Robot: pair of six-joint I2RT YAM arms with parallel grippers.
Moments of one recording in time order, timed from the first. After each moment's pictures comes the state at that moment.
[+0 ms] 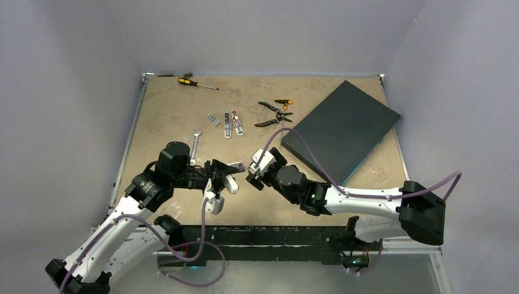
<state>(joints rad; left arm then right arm) -0.58 0.71 0.77 -0.62 0.80 1.35 1.17 1.26 0.62 0.41 0.39 -0.18</state>
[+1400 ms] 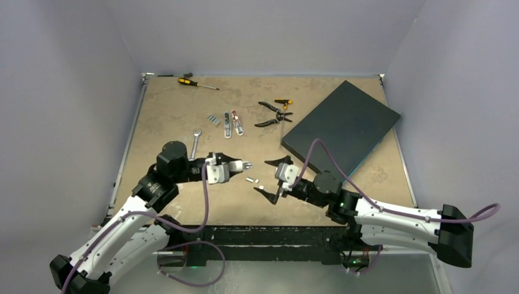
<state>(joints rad) -0.58 0.72 0.67 -0.20 0.71 0.61 1.13 0.90 0.45 0.43 0.02 -0.22</state>
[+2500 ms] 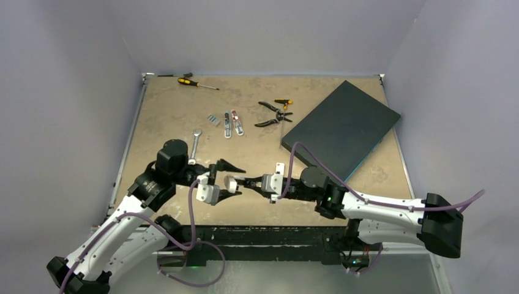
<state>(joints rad) -0.58 0.72 0.74 -0.43 1.08 0.92 1.13 1.06 0.51 0.53 -0.31 -0.44</state>
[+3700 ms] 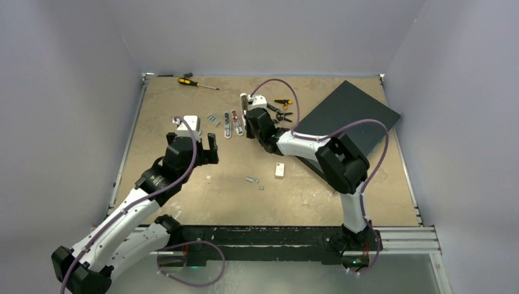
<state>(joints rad) -0.59 0.80 0.73 -0.41 -0.42 -0.33 0.78 1.99 1.32 0.15 0.32 0.39</state>
